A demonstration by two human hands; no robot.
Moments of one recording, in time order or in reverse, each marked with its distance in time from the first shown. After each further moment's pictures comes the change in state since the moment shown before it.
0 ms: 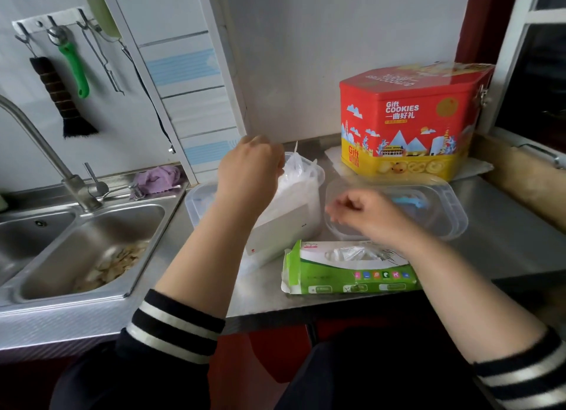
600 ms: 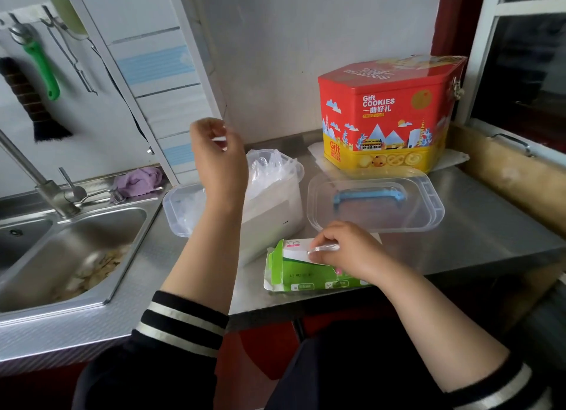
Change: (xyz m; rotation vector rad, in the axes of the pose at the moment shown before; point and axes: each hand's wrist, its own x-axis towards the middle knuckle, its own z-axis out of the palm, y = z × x) left_hand 0.009 0.013 0.020 -0.972 0.551 -0.542; right_hand -0.020 0.052 0.024 -0.319 0.006 0.018
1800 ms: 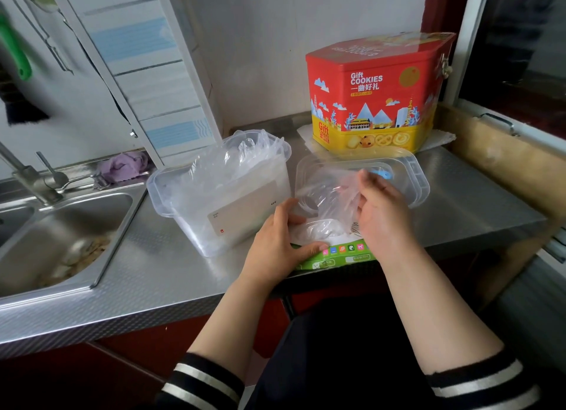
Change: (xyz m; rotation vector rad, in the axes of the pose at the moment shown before) left_hand -0.143 -0.066 -0.021 0.345 -0.860 0.043; right_hand -0.020 -0.004 -0.028 1.214 0.505 0.108
